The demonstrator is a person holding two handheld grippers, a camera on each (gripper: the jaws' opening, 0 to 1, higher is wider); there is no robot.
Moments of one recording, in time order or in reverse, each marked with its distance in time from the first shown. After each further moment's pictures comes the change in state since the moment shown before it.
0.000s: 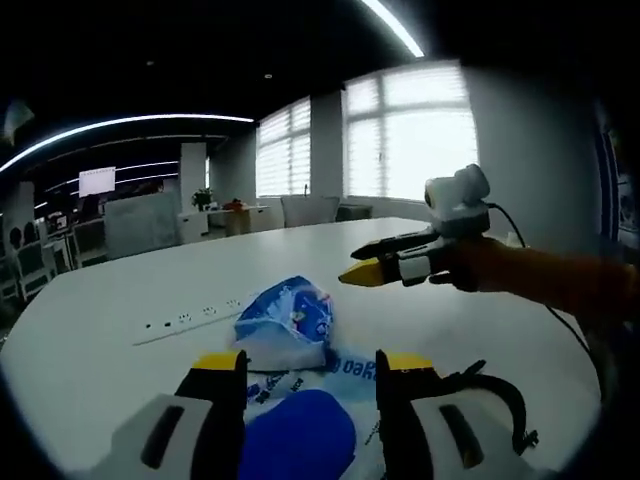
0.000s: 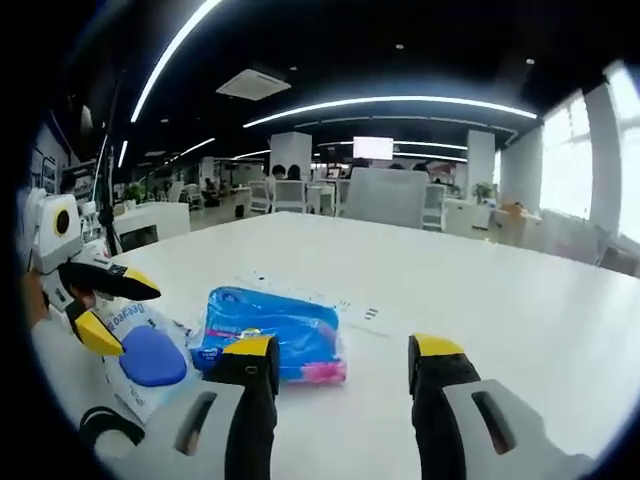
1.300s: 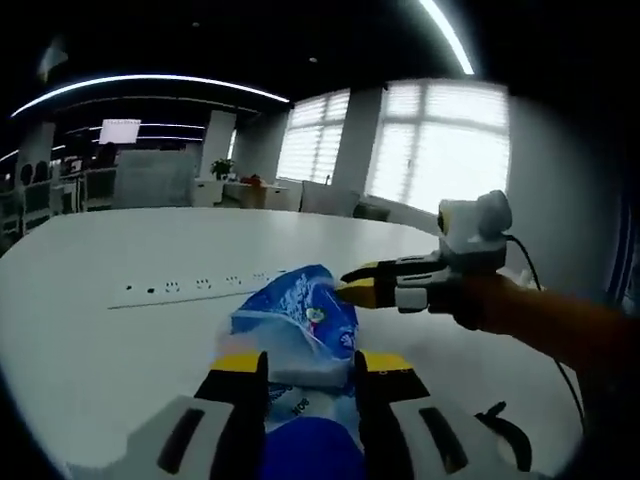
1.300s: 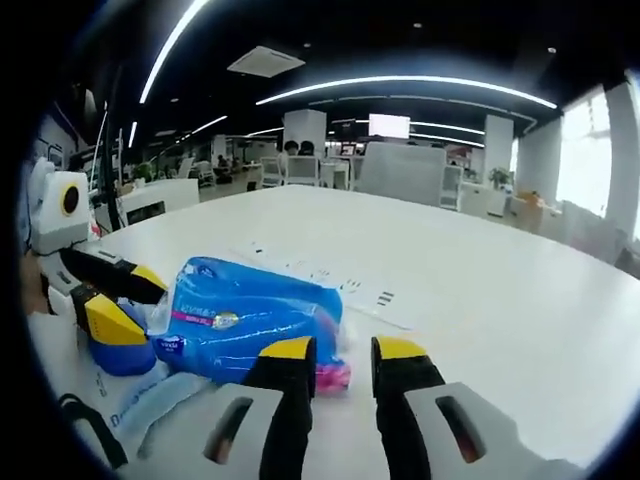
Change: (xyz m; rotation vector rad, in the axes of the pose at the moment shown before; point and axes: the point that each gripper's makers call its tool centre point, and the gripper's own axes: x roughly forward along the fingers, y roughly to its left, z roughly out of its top) left arm 0.046 0.009 -0.020 -0.214 0.049 0.018; right arm 0.055 -0.002 -0.026 -0.043 0.105 0.063
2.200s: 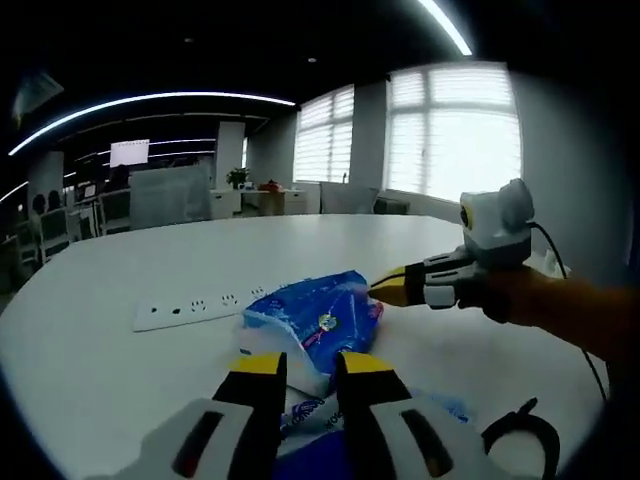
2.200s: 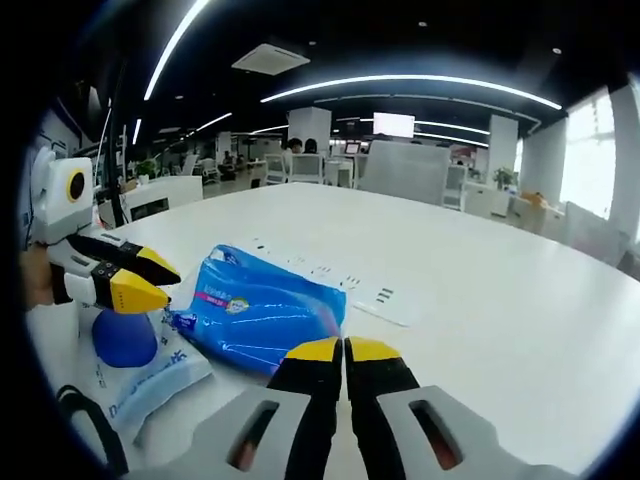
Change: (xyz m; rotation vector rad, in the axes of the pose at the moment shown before) left arm 0.008 0.021 0.012 0.095 -0.003 0.125; right arm -0.004 -0.002 -0.004 -0.004 0.000 0.016
